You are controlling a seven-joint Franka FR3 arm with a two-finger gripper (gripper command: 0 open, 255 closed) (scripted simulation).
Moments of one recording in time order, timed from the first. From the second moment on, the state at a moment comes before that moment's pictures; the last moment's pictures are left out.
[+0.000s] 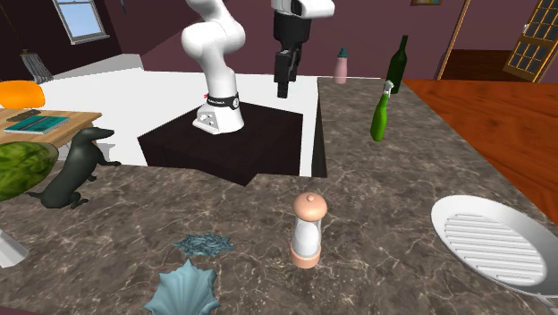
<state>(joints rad) -0.10 -0.28 -0.40 -2.32 -0.07 1.92 -0.65</state>
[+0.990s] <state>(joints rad) -0.23 0.36 -0.49 -1.85 0.26 2.01 -1.09</state>
